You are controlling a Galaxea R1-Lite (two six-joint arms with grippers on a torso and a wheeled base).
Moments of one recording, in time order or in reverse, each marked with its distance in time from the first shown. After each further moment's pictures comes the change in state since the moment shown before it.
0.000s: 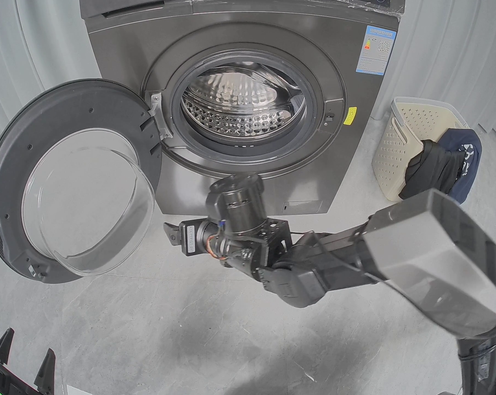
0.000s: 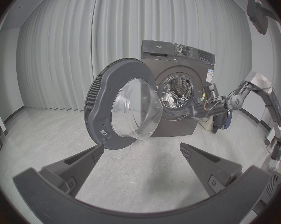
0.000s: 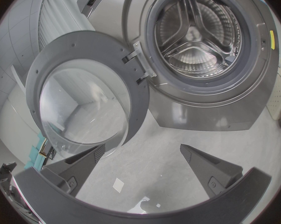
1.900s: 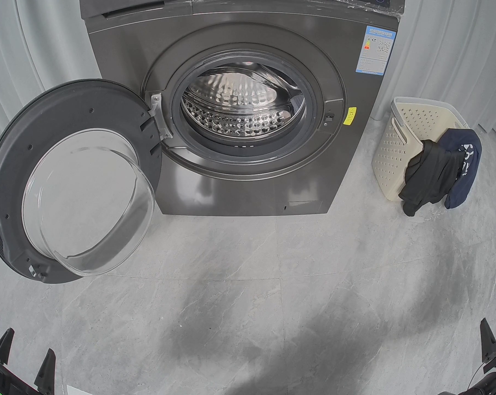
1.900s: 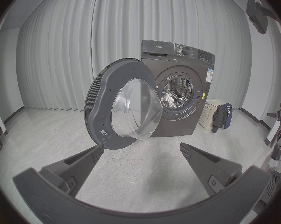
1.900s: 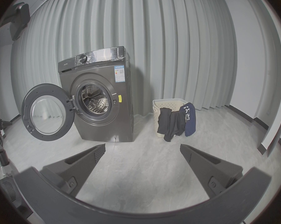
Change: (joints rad) left arm 0.000 0.000 0.000 0.001 -0.001 0.002; right arm -0.895 -2.319 1.613 0.398 0.150 -0.292
